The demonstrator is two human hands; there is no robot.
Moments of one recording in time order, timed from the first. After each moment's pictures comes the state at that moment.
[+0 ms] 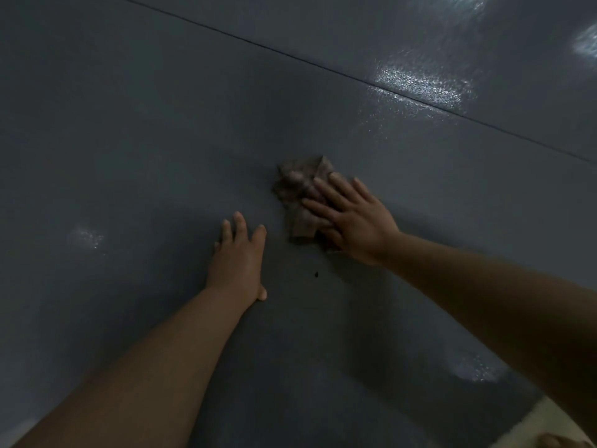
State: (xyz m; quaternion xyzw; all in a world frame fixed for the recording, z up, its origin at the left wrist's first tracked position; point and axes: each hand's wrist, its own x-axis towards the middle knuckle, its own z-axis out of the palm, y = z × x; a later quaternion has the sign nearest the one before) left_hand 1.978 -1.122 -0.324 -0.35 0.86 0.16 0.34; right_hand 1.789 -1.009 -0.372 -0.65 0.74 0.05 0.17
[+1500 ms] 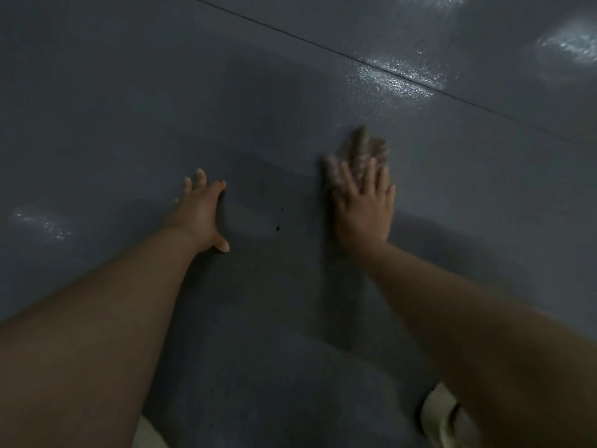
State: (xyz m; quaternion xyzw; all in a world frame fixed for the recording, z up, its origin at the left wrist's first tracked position) left_hand 1.982 -1.123 -0.331 -0.40 0.84 0.23 0.28; right_hand 1.818 -0.934 -0.365 -0.30 0.94 -0.05 0.17
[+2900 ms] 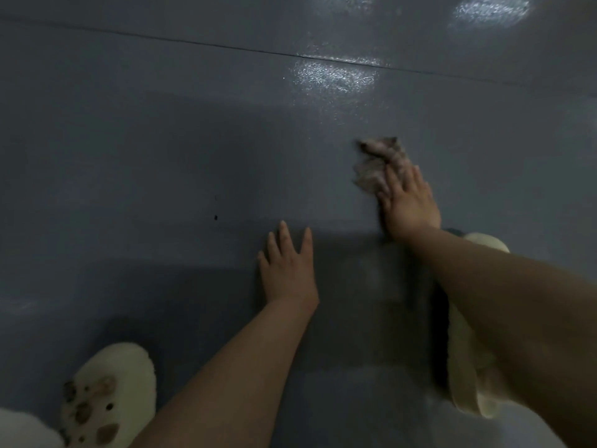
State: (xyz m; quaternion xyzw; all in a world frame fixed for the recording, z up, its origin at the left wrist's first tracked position) left_hand 1.947 -0.886 -0.325 -0.24 0.91 0.13 0.32; right_hand 1.773 -0.751 -0.359 -0.20 0.96 -0.01 0.18
